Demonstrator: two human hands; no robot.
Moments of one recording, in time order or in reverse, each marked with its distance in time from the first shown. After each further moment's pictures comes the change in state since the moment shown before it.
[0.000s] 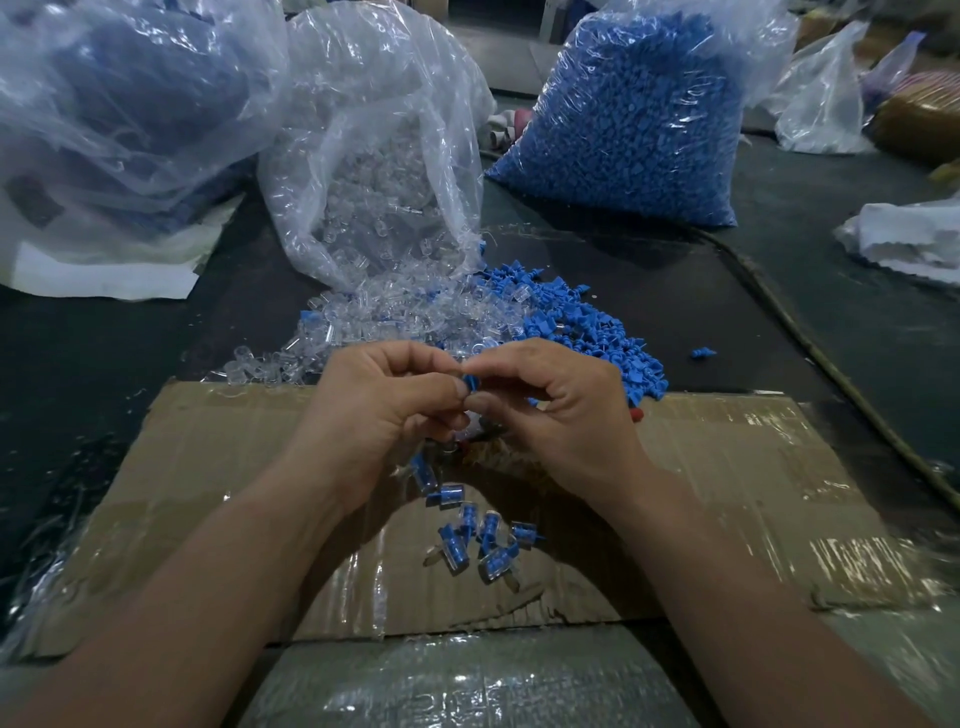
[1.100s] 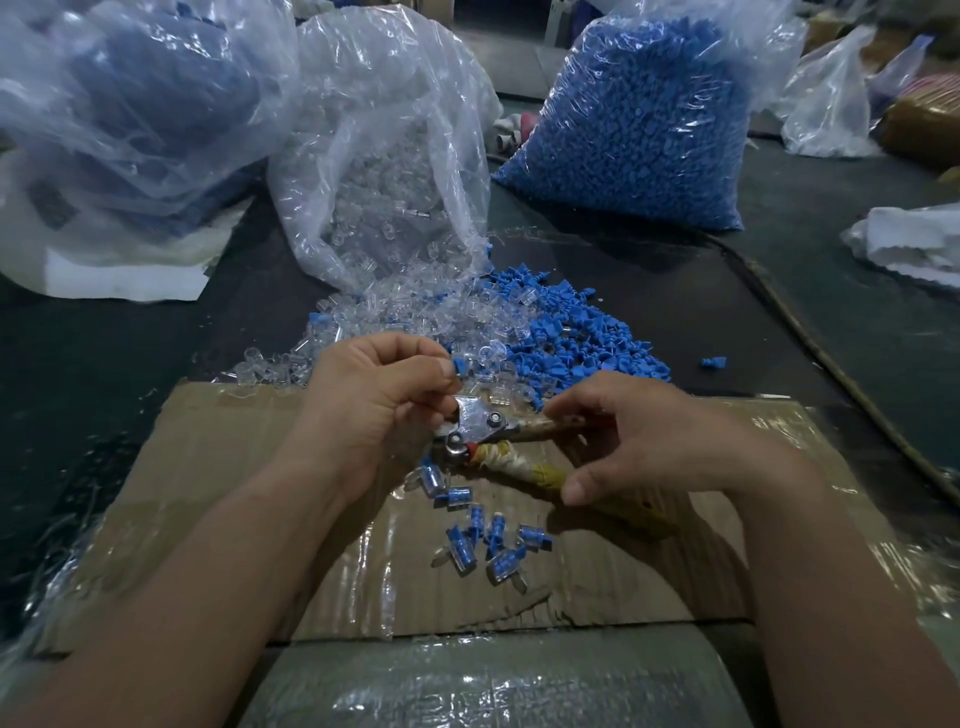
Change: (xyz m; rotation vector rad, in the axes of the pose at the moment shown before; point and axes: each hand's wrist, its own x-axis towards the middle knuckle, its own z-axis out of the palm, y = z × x) left_hand 0.002 -0.001 -0.004 -0.145 0.082 0.010; right_hand 0.000 0.012 -0.059 -0.271 -0.699 0.630
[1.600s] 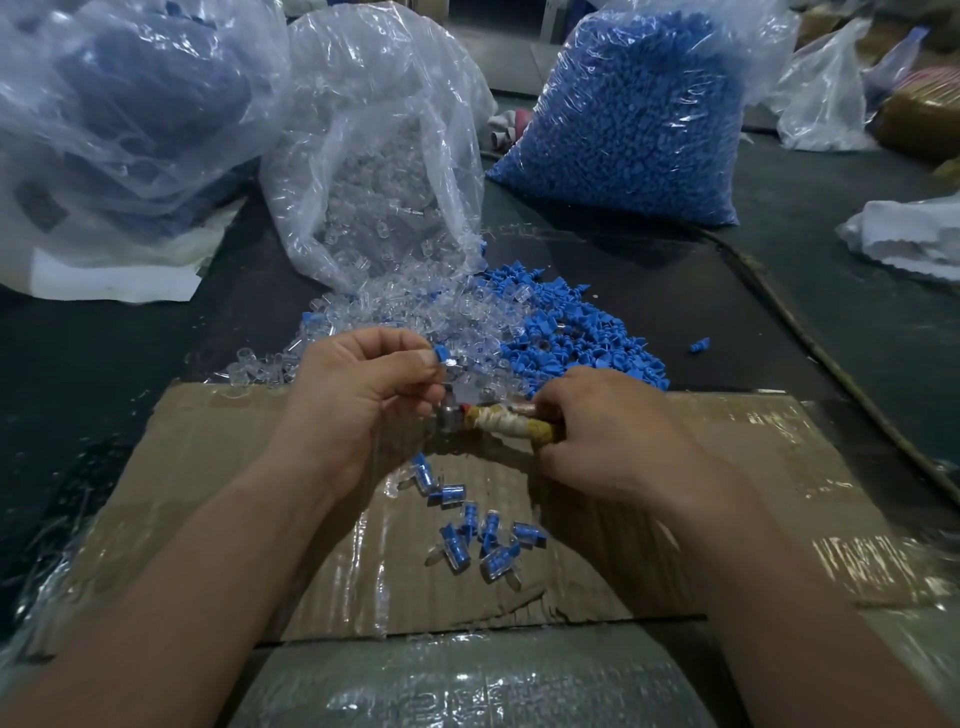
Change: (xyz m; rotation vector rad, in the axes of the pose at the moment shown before) left_hand 0.006 -0.001 -0.004 -0.007 -0.001 0.023; right_hand 0.013 -0.023 0.024 -0.412 0.279 0.030
